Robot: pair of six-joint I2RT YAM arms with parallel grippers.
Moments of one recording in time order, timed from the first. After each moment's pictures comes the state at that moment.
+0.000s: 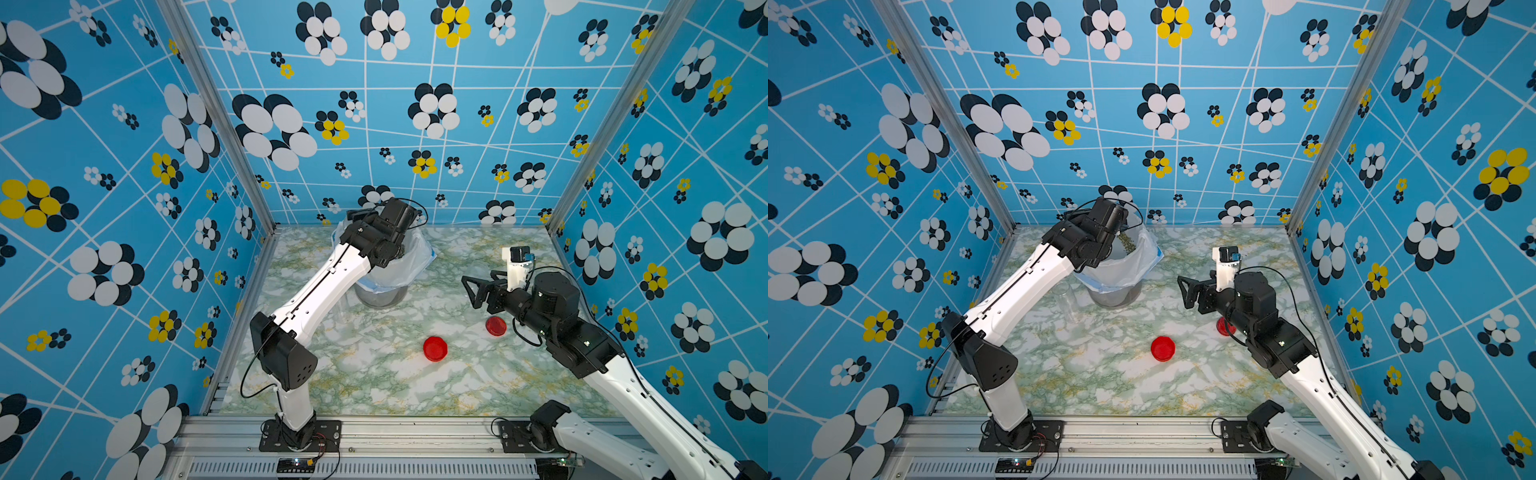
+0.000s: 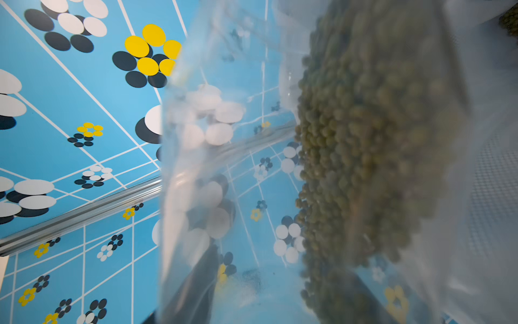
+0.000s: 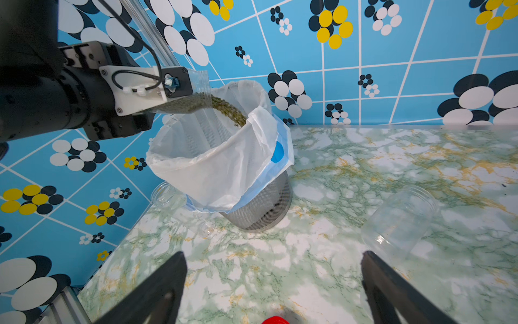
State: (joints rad) left arm -0.64 1.80 1.96 -0.99 -1.06 1.03; right arm 0.55 0.87 0.92 -0.35 0.01 0.33
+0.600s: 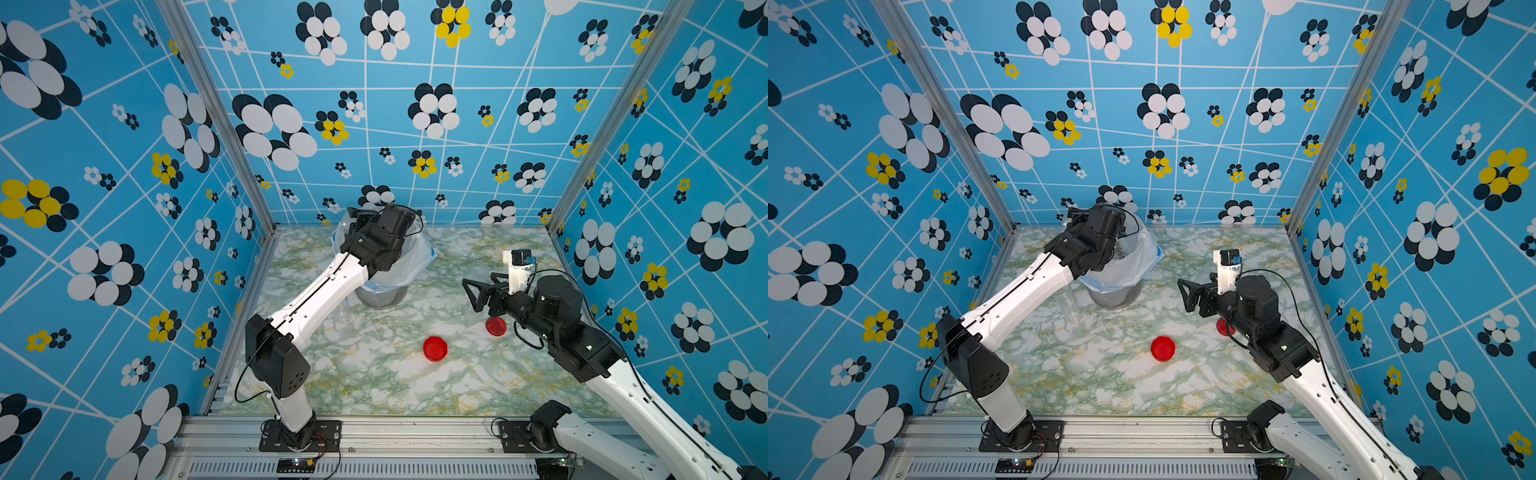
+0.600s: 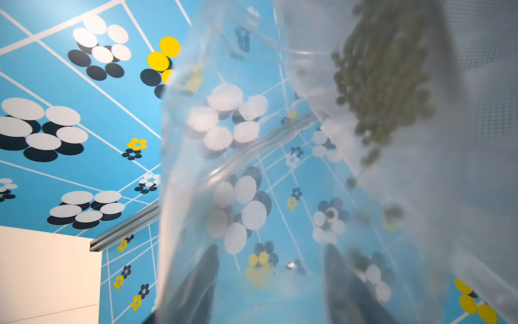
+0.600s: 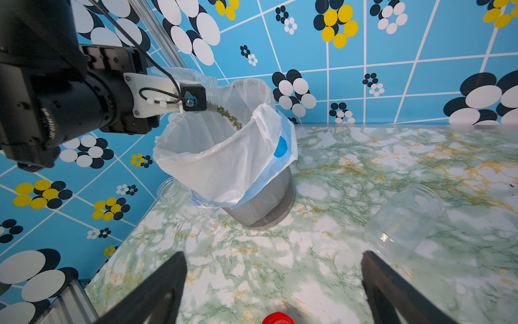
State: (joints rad) left arm -0.64 1.73 1.78 -0.64 -1.15 1.41; right arm 0.55 0.84 0.90 -0.34 -0.01 0.33
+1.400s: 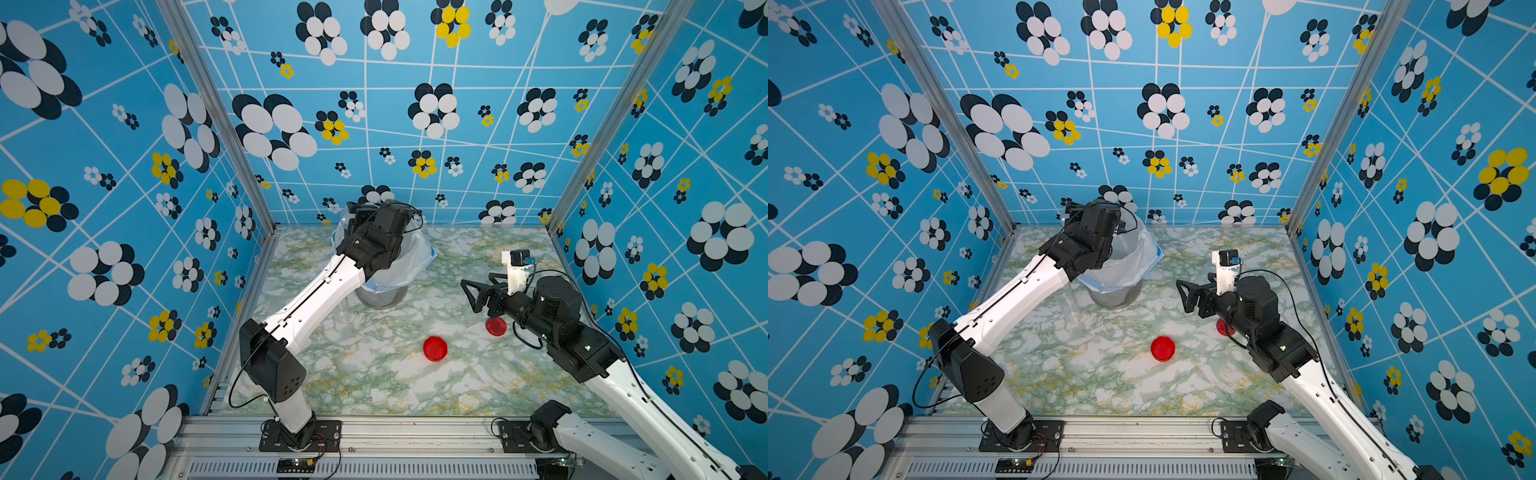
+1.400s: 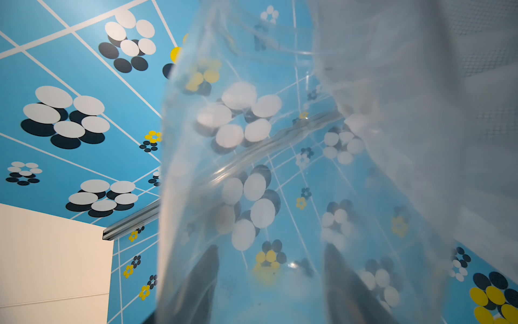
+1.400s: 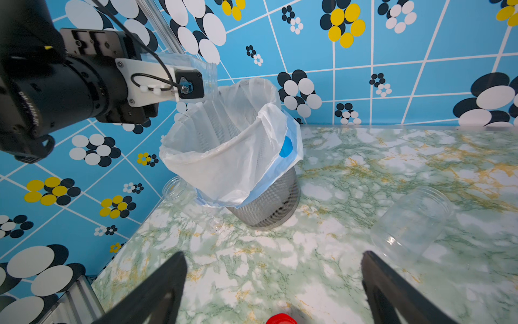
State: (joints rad) left arm -0.65 1.69 1.77 -0.60 -1.15 1.46; right arm 0.55 0.84 0.89 -0.32 -0.03 0.33
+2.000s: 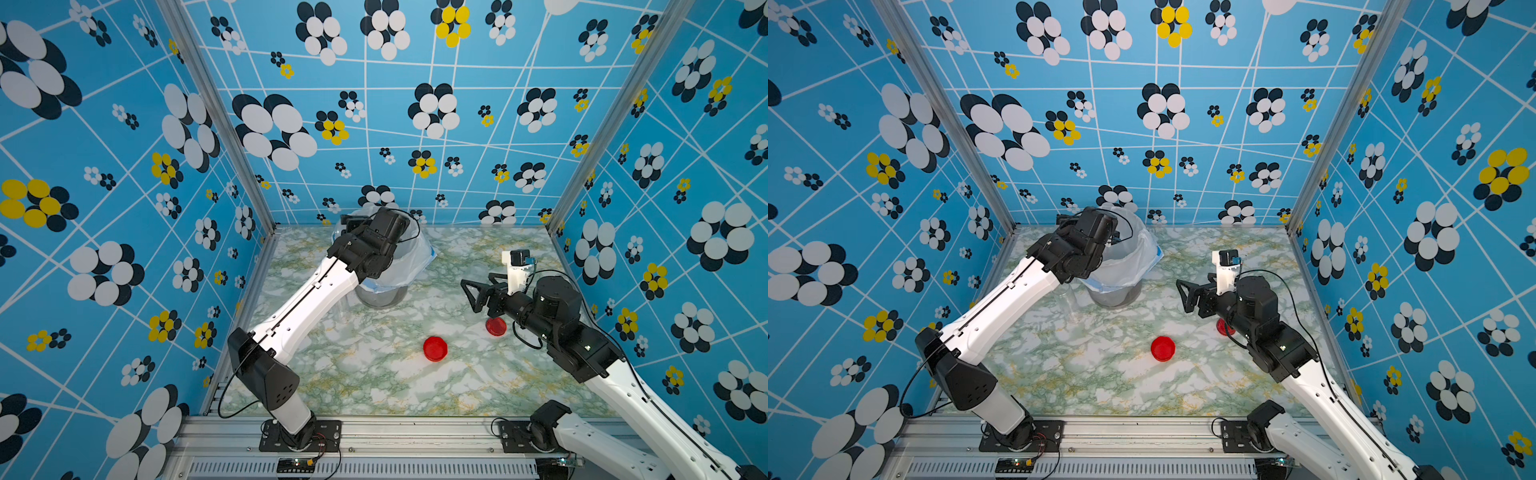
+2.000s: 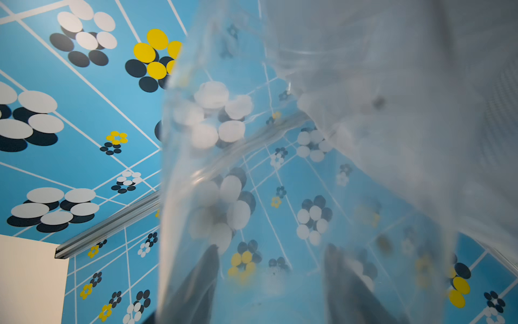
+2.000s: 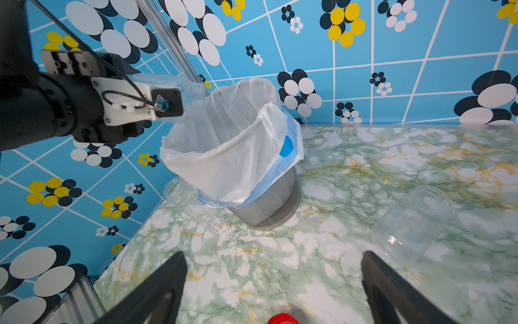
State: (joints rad) left arm -0.65 1.65 1.84 -0.95 -1.05 1.15; right arm 0.55 0.84 0.89 -0.32 -0.04 0.33
